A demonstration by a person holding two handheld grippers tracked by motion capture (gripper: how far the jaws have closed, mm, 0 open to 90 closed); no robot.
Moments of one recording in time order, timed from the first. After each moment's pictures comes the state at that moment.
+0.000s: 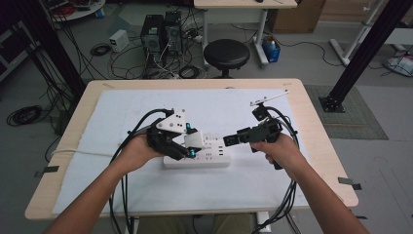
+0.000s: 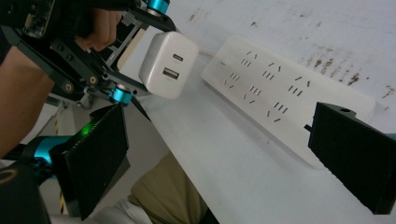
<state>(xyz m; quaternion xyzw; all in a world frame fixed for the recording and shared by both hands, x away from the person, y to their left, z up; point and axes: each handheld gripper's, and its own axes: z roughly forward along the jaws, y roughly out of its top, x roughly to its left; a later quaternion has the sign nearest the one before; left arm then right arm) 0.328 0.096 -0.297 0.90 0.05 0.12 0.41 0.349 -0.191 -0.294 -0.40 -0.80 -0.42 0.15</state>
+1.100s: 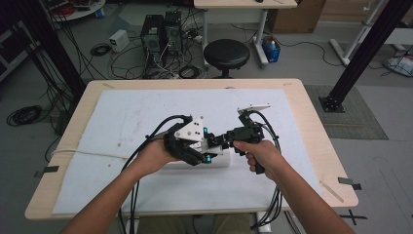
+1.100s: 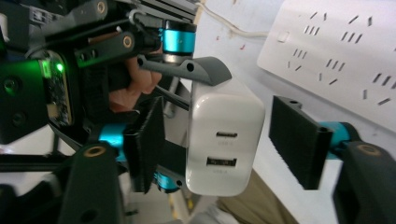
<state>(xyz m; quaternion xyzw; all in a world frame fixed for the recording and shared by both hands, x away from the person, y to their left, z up) 0.319 0.060 -0.303 0.90 0.01 0.13 0.43 0.363 -0.164 -0.337 -0.47 -0.70 -0.42 0.35</state>
